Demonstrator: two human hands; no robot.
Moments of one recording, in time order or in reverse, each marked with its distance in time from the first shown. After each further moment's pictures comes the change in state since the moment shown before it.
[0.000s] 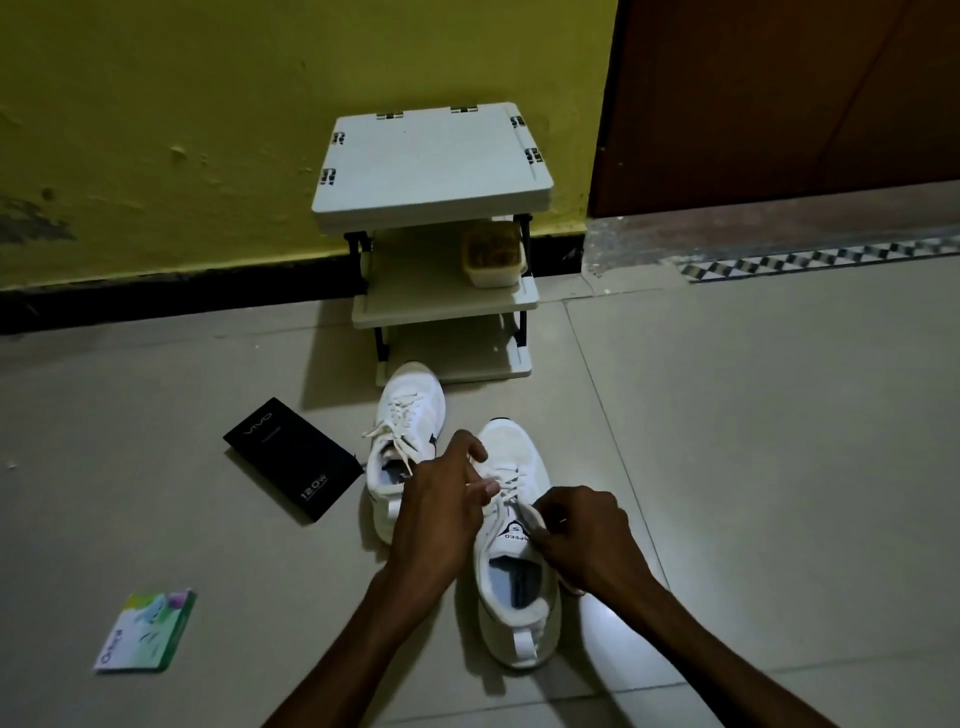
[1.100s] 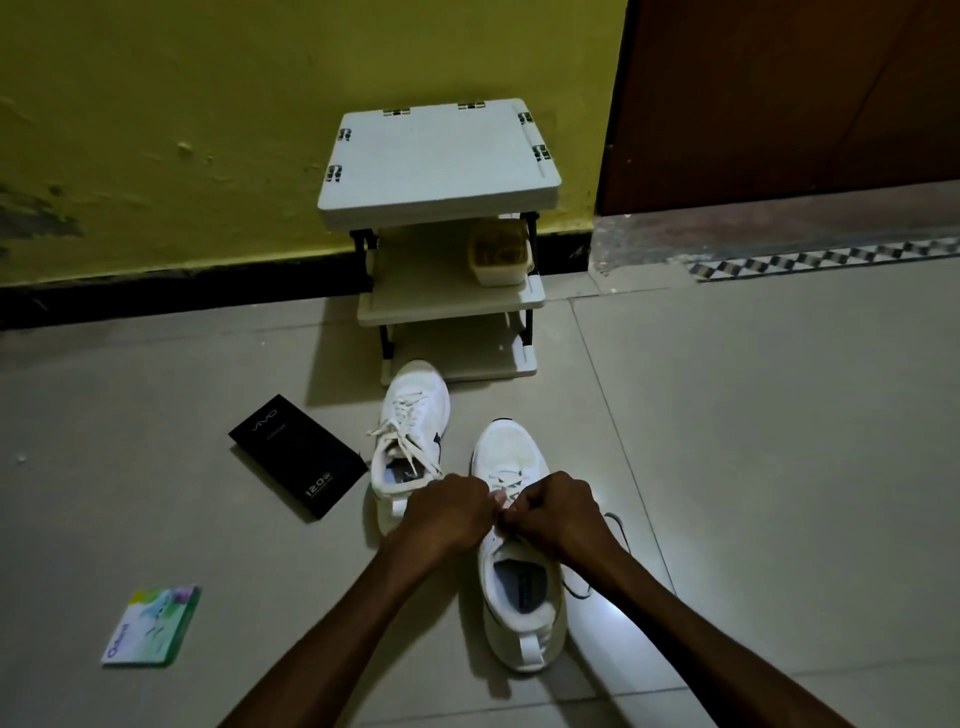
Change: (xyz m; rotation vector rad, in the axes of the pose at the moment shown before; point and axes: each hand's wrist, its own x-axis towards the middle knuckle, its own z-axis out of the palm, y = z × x) left_hand 0.026 -0.013 0.015 0.590 -0.535 -0.177; right_hand 0.030 -0.014 0.020 0.223 -0.091 0.142
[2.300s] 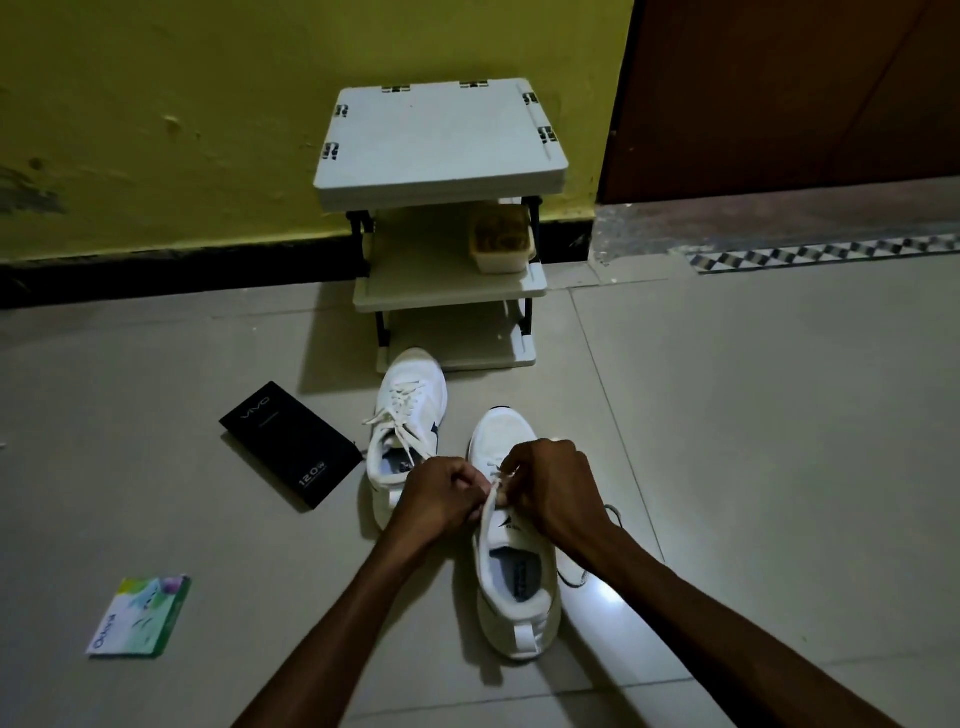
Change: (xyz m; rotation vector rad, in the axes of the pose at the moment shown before) left_hand 0.008 -0.020 0.016 -0.828 0.150 -0.068; right_hand 0.006 -0.017 -0.009 -0.284 0.107 -0.297
